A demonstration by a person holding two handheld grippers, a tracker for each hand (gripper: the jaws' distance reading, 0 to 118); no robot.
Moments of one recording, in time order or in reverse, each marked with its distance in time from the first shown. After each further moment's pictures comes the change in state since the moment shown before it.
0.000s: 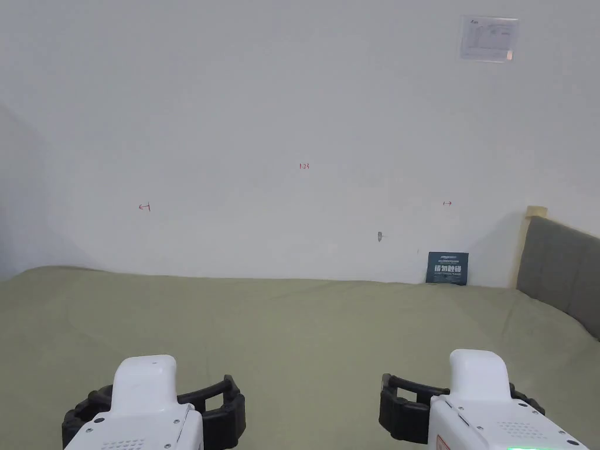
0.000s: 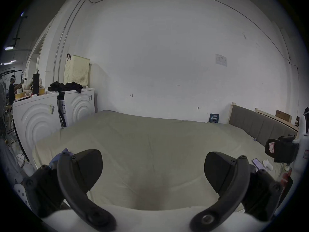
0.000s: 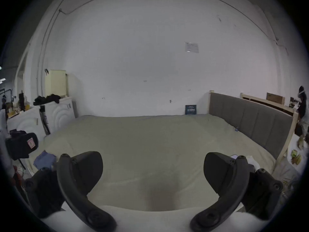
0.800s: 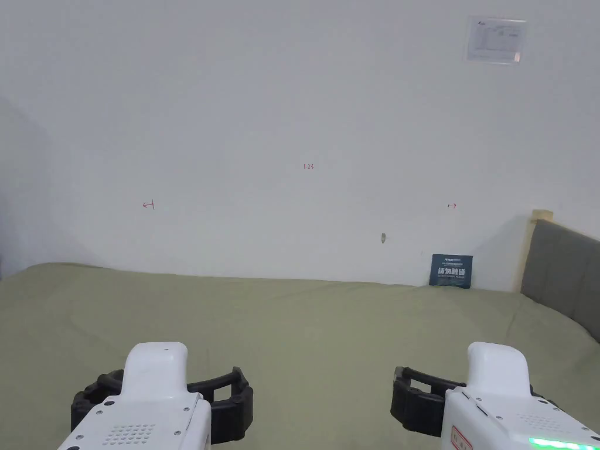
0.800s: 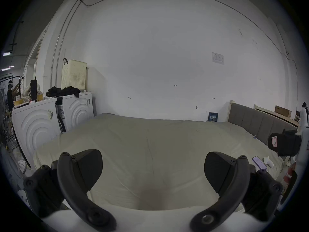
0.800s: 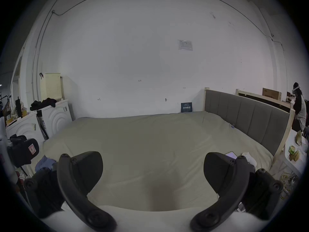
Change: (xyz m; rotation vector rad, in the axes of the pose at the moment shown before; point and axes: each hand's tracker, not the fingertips) left arm 0.009 0.011 0.002 0.006 -0.011 -0.039; right arm 0.010 0.014 0.008 -0.011 0.004 -0.055
